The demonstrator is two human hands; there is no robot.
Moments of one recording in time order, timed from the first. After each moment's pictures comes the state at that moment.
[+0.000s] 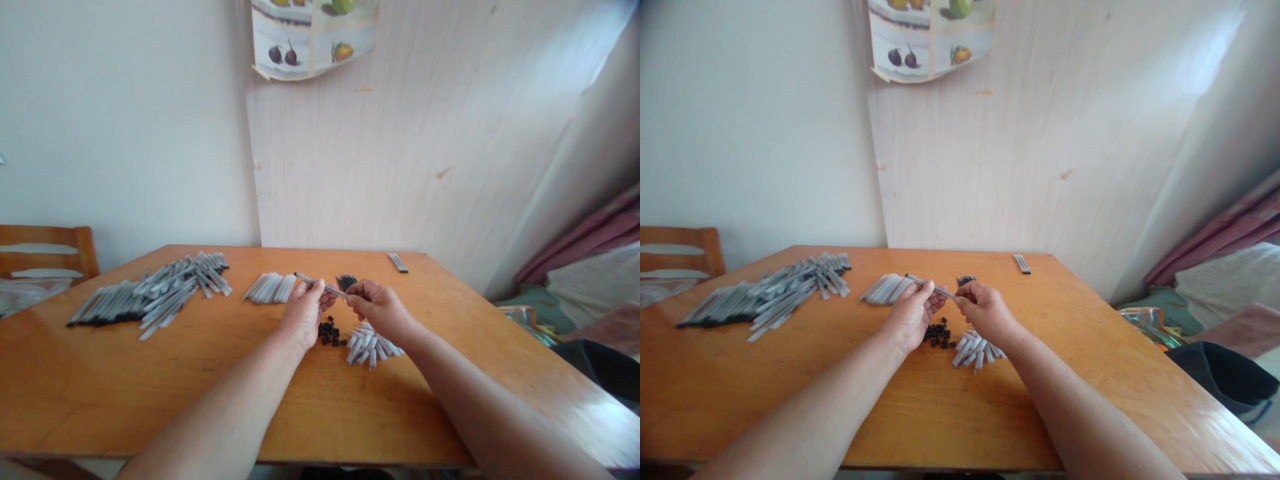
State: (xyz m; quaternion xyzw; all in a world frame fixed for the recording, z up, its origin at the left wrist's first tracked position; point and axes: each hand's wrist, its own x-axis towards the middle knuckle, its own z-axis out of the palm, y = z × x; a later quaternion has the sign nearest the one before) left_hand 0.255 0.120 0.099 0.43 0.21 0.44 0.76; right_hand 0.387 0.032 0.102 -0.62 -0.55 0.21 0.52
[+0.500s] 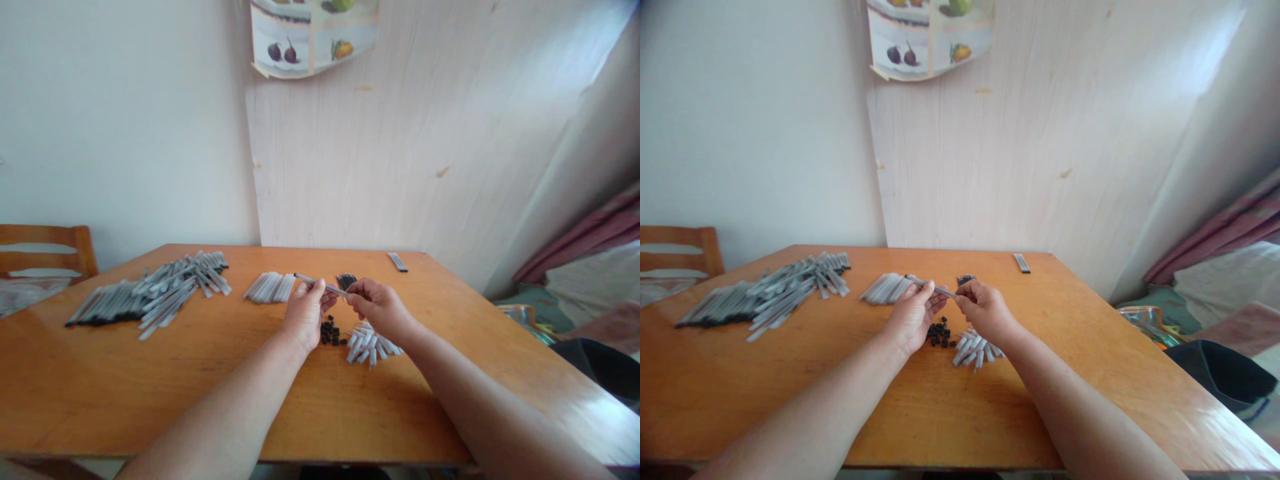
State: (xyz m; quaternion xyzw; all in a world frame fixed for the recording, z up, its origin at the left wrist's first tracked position) left_hand 0.256 0.117 0.098 0.41 0.21 0.45 0.76; right_hand 0.386 0.031 0.103 -0.61 -0.56 0.20 0.52
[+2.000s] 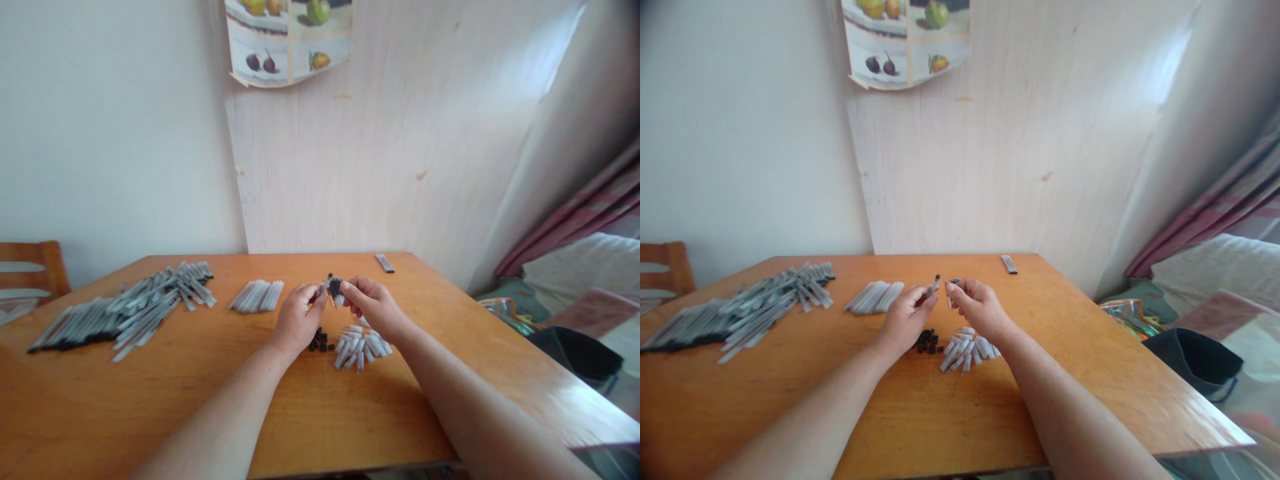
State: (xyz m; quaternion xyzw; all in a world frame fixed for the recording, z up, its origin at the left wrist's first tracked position) left_hand 0.251 0.128 0.095 0.78 0.16 0.47 0.38; right_hand 0.390 0.022 0.118 -0.58 -0.52 0.23 0.58
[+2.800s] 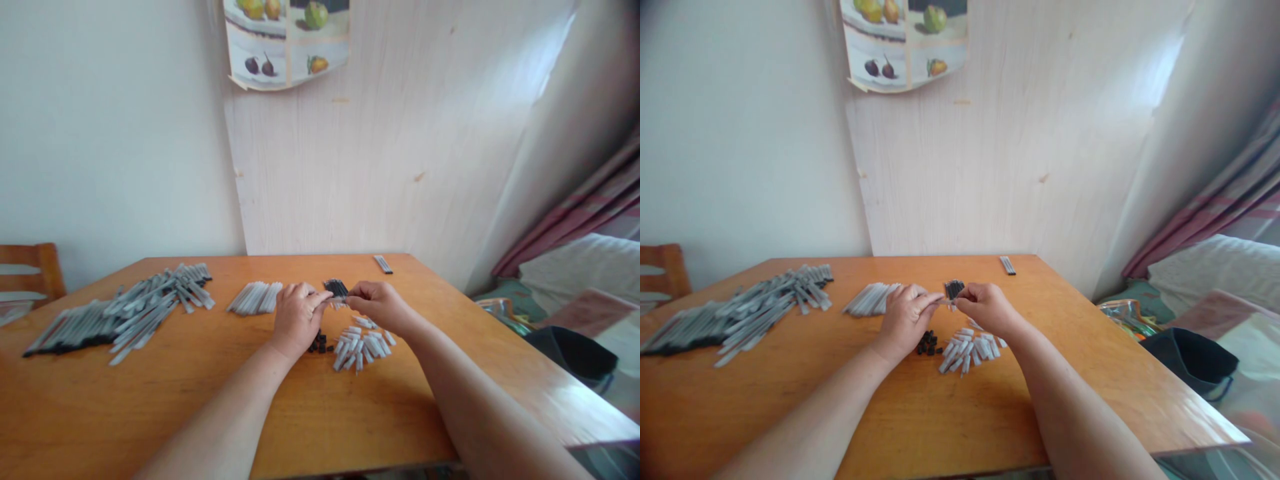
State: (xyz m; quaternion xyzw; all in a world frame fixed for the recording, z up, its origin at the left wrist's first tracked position) left_hand 0.246 0.134 0.092 0.89 0.18 0.41 0.02; right_hand 0.416 0.016 0.123 -0.69 -0.56 0.13 0.43
